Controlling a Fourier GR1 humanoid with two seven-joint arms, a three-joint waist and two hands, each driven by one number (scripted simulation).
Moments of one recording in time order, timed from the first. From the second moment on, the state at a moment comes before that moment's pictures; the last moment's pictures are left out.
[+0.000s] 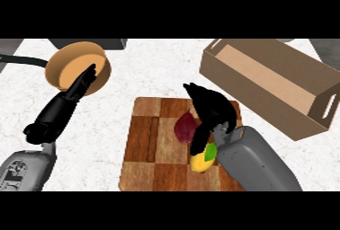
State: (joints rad) left arm -0.24 0.33 -0.06 -1.53 -0.05 -0.14 -0.06; right arm -0.58 -0.11 0.45 -1.48 0.55 0.42 0.86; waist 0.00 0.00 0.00
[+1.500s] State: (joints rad) left arm -0.22 0.26 0.02 -1.57 -0.11 -0.24 -0.04; right arm -0.53 -0.02 0.40 -1.19 0.83 0.27 0.48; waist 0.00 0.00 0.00
